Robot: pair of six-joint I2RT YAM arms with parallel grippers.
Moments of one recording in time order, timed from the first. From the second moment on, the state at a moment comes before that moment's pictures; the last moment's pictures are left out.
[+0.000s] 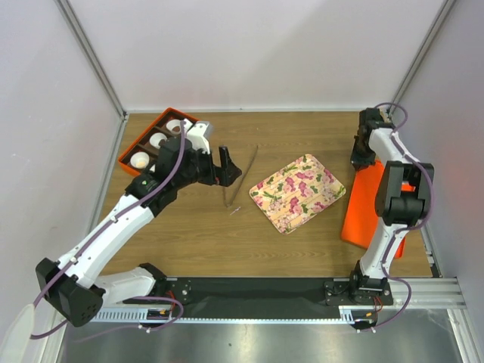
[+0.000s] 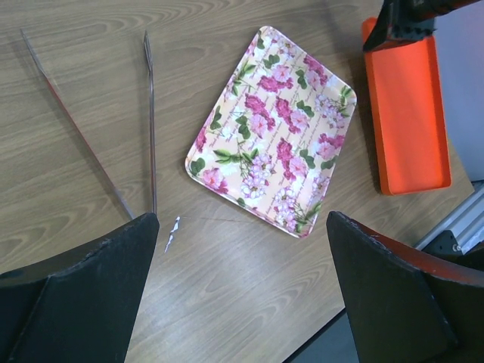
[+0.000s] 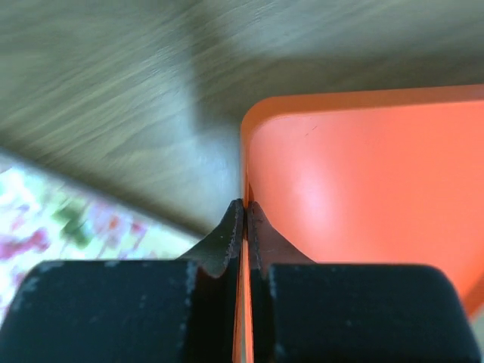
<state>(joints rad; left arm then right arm) -0.58 1.12 1.10 -0.42 0.11 -0.39 -0.09 1.98 1.53 -0.75 0.17 0.20</state>
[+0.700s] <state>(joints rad) -0.31 1.09 1.17 -0.38 0.54 -0.58 0.10 1.72 2.27 -1.14 -0.07 0.32</state>
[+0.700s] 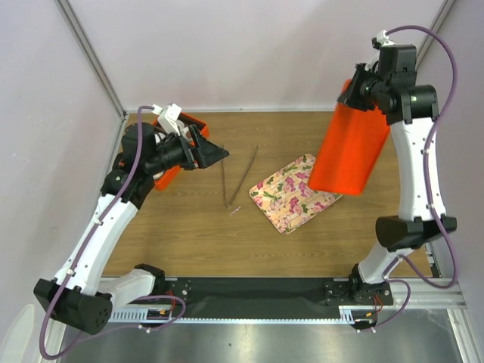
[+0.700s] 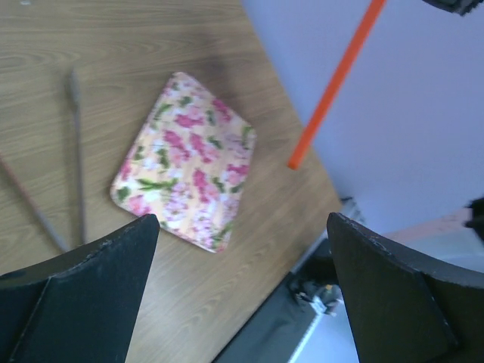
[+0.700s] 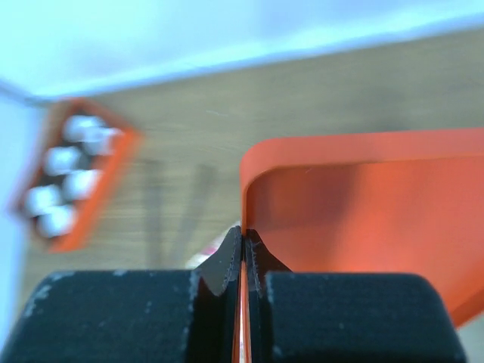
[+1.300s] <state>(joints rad) -0.23 1.16 0.95 0.21 0.83 -1.15 0.33 1.48 1.77 -0.03 -0.49 0.70</state>
